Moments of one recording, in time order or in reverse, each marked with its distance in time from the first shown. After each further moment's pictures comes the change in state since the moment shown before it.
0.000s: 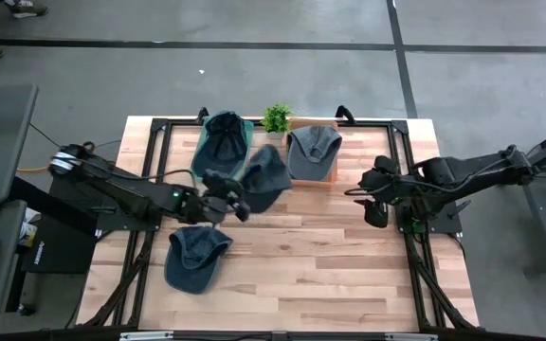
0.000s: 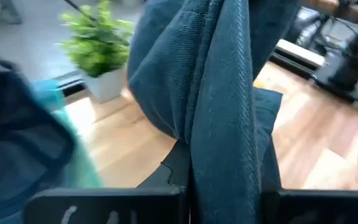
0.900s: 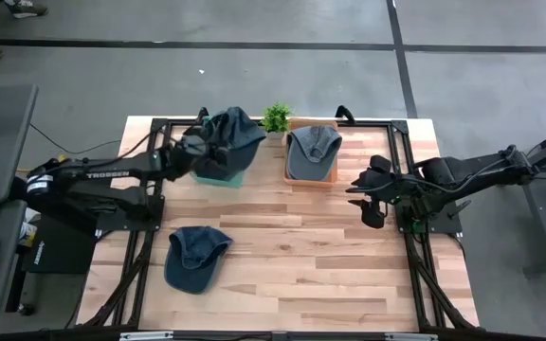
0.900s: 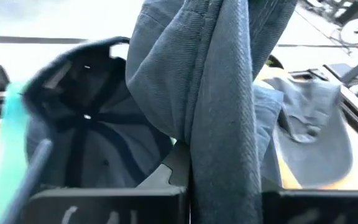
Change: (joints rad) left arm 0.602 -0.280 -0.212 0.049 0.380 0.002; right arm 0.001 0.003 -0.001 0.112 -0.003 -0.050
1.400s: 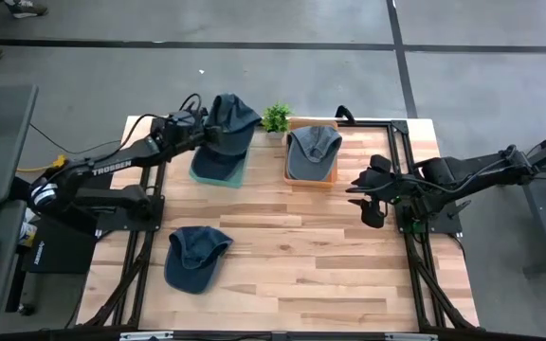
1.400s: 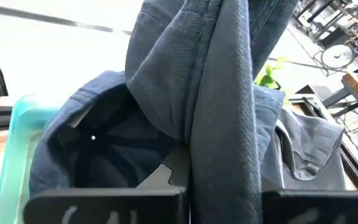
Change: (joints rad) left arm 0.342 0.033 0.002 0.102 0.347 0.028; right arm 0.000 0.000 0.000 0.000 0.011 -0.002
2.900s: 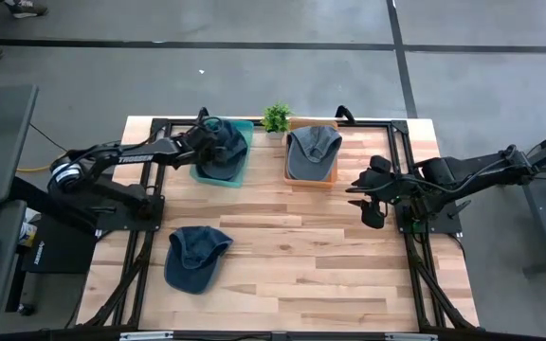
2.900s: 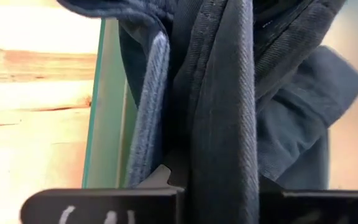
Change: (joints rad) left arm -0.034 0.264 0.000 -0.326 -0.091 -0.161; right arm 0.000 0.000 0.000 0.000 -0.018 0.010
